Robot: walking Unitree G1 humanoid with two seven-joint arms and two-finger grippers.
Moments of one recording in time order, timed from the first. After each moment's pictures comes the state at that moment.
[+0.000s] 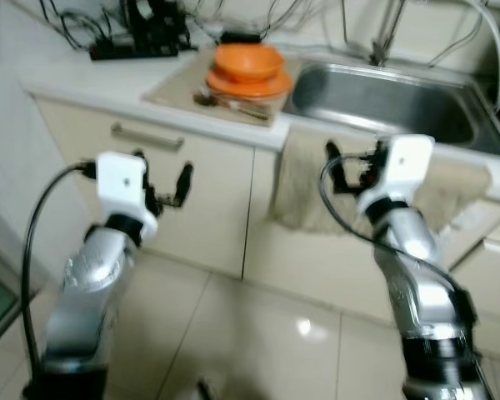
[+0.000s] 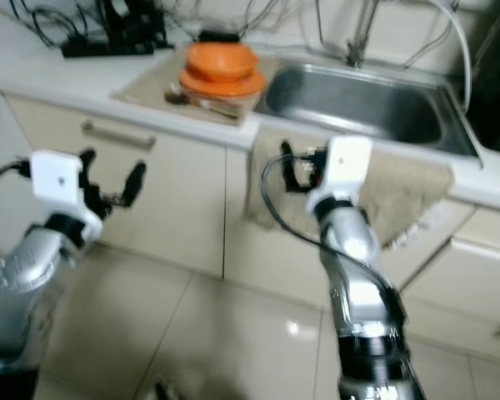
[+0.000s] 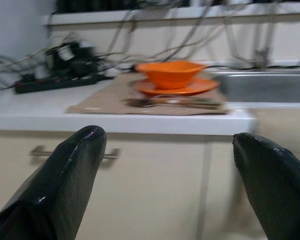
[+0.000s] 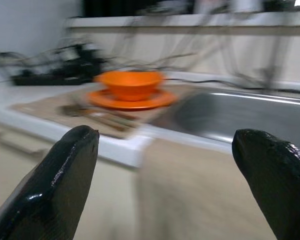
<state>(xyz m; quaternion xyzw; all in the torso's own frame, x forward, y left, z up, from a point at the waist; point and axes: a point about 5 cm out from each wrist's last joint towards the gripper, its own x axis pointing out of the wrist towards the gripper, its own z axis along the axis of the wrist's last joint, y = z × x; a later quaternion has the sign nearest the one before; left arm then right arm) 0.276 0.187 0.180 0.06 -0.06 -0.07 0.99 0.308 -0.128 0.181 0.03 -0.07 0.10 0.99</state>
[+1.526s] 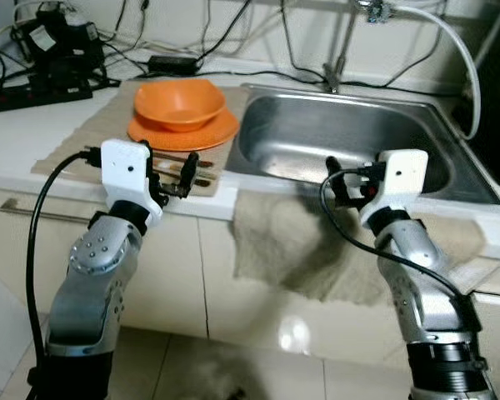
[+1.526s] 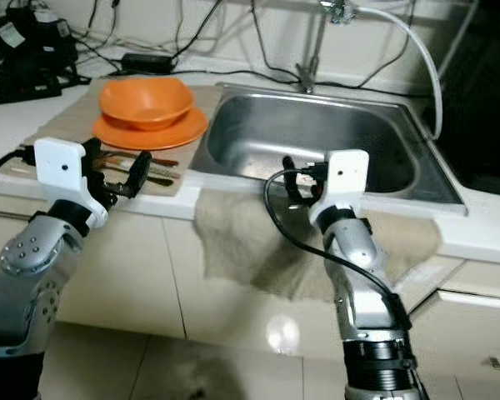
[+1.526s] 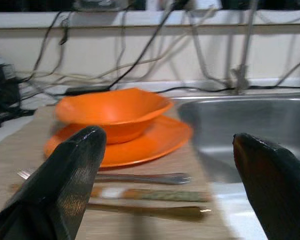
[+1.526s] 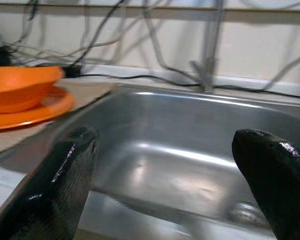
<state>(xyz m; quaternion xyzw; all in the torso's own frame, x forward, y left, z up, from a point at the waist) 0.285 0.177 0.189 0.05 -0.06 -0.09 0.99 0.303 -0.143 0.163 0.01 -0.04 0.08 1.00</state>
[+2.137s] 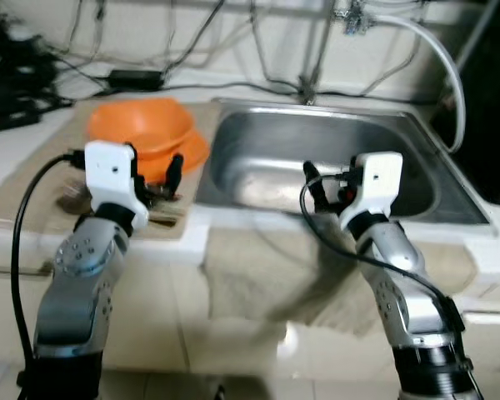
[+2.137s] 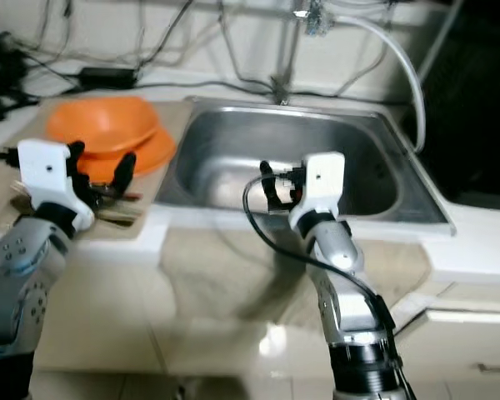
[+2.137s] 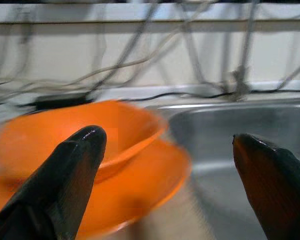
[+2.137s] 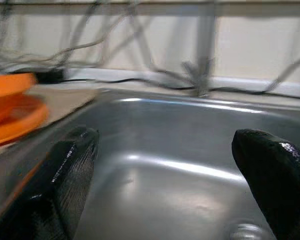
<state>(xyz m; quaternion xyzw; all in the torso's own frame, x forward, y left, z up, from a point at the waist) 0.286 0.180 0.188 0.04 -0.06 -0.09 0.99 0.300 -0.131 0.164 0.02 -0.04 0.10 0.99</state>
